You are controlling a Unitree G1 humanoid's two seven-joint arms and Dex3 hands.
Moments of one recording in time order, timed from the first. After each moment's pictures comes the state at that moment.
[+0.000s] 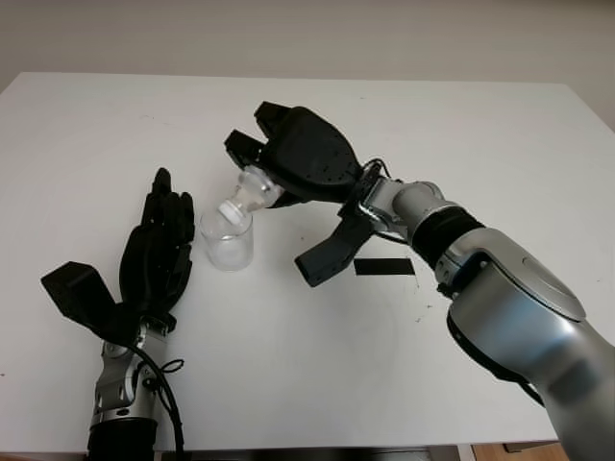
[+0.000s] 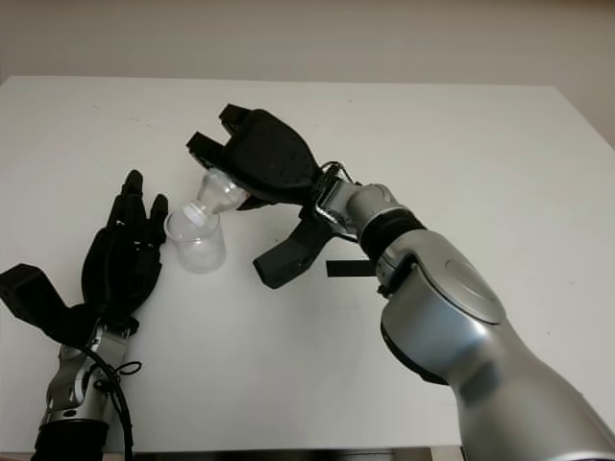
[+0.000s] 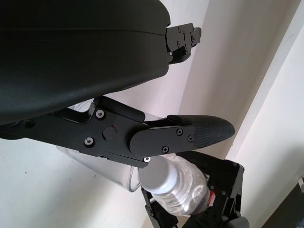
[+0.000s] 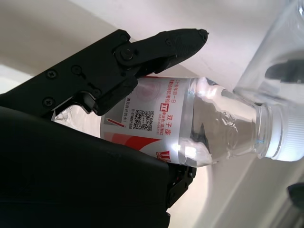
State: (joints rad) left arm -0.23 0.10 0.26 0.24 -0.38 -0.06 -0.26; right arm -1.29 -0.22 0.93 1.27 -1.20 -0.41 -0.92
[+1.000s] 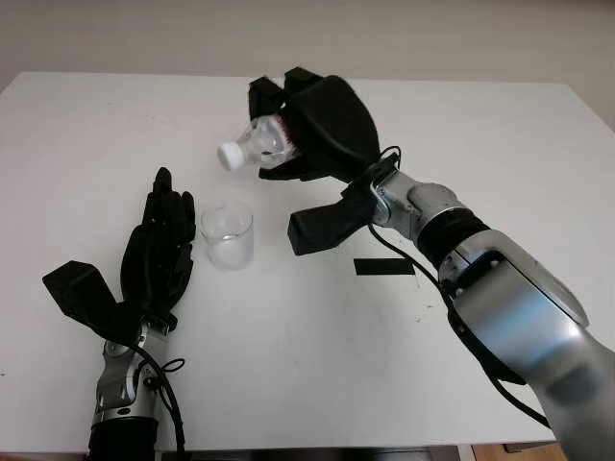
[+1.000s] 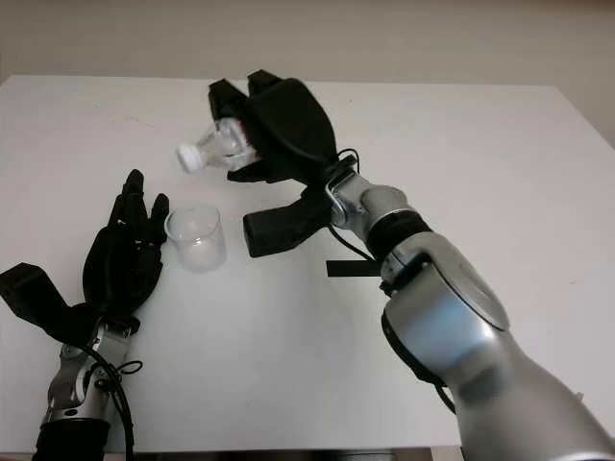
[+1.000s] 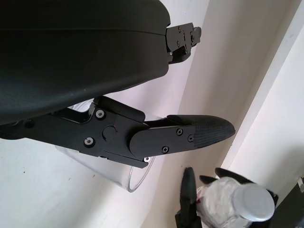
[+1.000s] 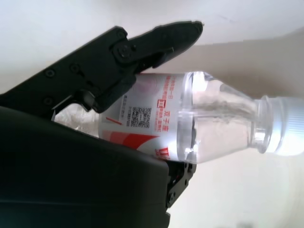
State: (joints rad) left arm -0.23 0.10 0.26 0.25 -0.38 -0.06 -0.27; right arm -1.20 -0.24 0.54 1.25 -0.69 -0.52 -0.64
